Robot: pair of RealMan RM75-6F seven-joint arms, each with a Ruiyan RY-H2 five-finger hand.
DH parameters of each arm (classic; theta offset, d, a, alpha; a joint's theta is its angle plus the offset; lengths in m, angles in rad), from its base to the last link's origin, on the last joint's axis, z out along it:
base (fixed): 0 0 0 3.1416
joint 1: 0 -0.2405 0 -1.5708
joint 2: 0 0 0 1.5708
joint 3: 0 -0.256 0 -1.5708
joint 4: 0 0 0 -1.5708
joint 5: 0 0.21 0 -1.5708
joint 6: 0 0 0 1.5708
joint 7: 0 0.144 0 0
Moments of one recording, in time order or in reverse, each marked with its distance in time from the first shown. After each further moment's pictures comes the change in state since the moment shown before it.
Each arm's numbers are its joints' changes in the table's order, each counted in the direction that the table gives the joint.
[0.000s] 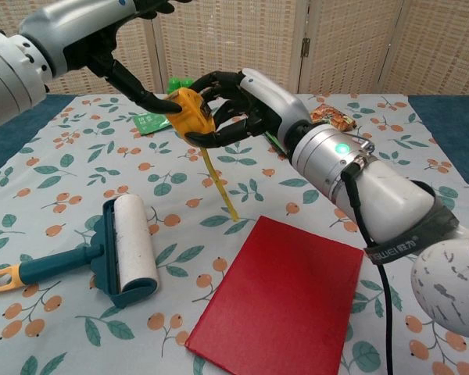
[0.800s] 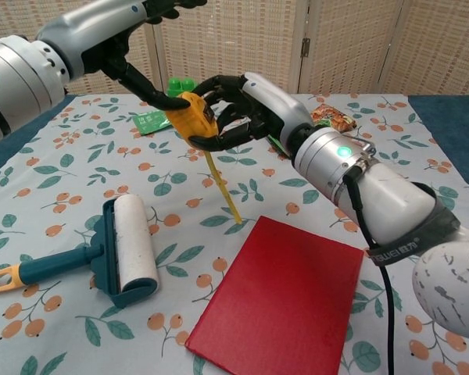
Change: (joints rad) left arm 0.039 0.038 0.001 -0.052 -0.048 0.008 0.007; right arm -0.002 0.003 0.008 -0.024 -0.002 -0.004 0.012
